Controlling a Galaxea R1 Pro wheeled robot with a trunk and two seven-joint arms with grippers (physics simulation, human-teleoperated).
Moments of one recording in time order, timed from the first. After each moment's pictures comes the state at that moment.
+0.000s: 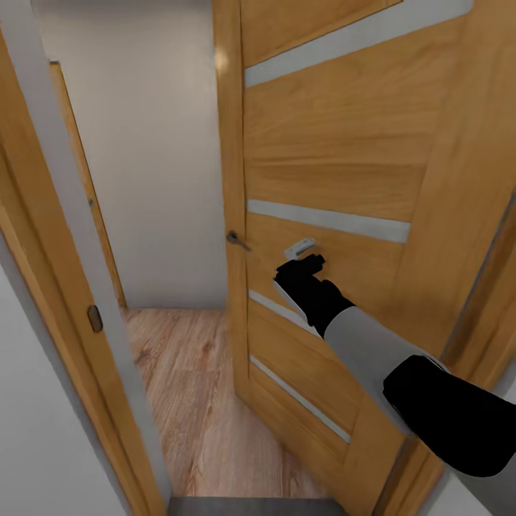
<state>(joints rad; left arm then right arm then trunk) 0.01 0.01 0.00 -0.07 0.06 -0.01 0.01 -1.27 0.17 0.64 -0.57 -0.19 0.78 -0.54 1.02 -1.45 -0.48</state>
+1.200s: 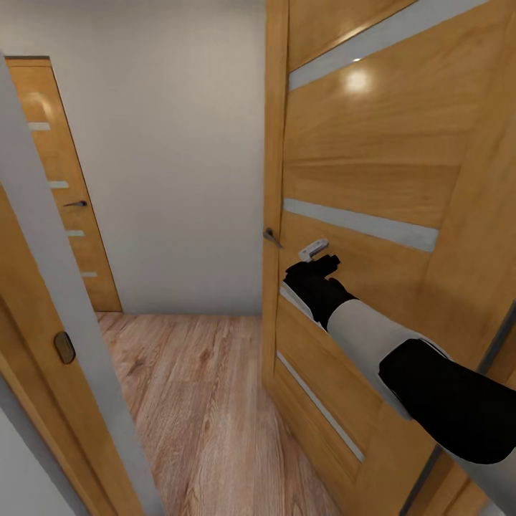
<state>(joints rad) 0.01 0.01 0.00 -0.07 0.06 -0.01 0.01 -1.33 0.17 0.63 -0.37 -0.17 0.71 -0.62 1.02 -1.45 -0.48</state>
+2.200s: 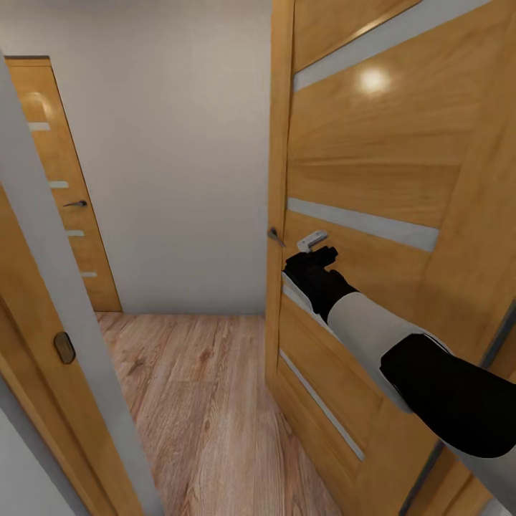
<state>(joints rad) 0.01 0.01 0.00 -0.07 0.07 -0.01 0.01 -1.36 0.17 0.61 -0.40 -0.19 0.70 -0.61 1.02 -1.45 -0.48</state>
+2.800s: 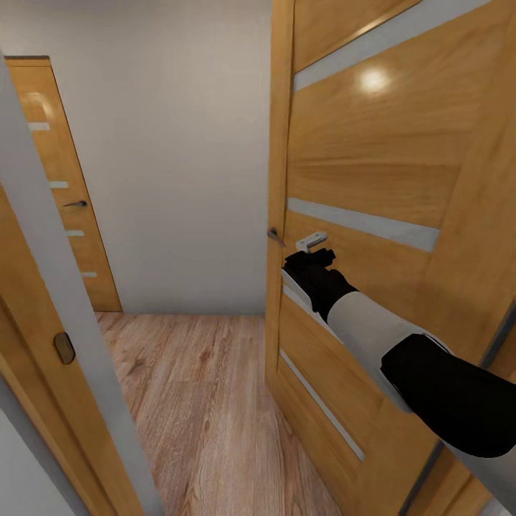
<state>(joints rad) 0.01 0.01 0.00 -0.07 0.07 -0.01 0.01 -1.36 0.17 0.61 -0.42 -0.27 0.70 -0.60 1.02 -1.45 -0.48</state>
